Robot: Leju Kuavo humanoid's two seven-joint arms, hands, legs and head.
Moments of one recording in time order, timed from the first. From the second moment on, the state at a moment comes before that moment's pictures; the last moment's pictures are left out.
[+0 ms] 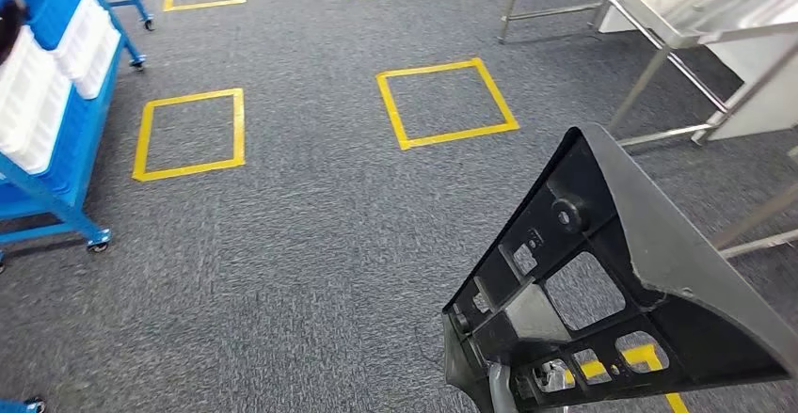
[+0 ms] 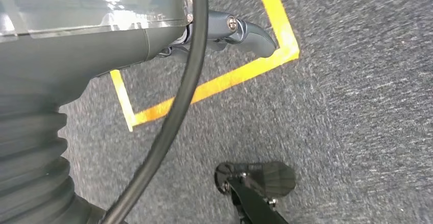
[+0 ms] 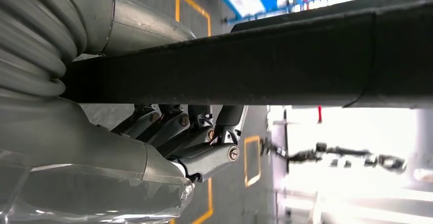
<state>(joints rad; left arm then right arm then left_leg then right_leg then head) -0.06 -0.14 1.19 -0.25 -1.30 0.09 -0.34 0.47 0.19 0.22 -1.84 0.02 -0.13 -0.61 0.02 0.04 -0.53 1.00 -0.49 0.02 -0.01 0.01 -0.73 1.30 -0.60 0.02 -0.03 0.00</state>
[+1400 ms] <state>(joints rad) -0.08 -0.12 1.19 -0.24 -1.31 0.09 -0.36 0.49 0.21 0.19 -1.85 0.03 -0.10 -0.61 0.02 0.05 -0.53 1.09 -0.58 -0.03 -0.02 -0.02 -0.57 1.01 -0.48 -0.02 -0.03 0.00</state>
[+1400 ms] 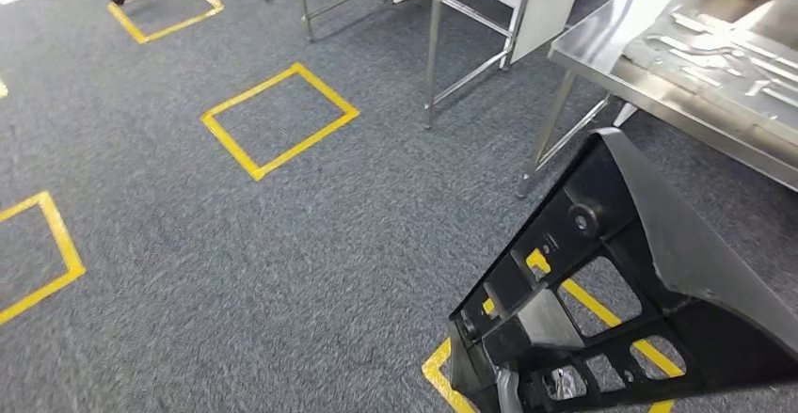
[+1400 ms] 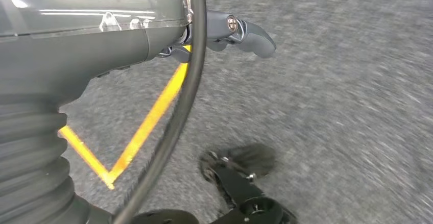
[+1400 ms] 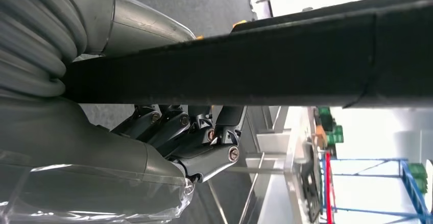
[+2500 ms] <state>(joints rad) -0.07 -0.13 1.19 -0.24 -1.32 0.09 -0.36 0.49 0.21 0.18 -1.84 0.05 -0.11 -0.60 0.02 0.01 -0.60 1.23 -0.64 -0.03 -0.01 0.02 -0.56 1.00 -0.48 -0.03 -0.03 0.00</state>
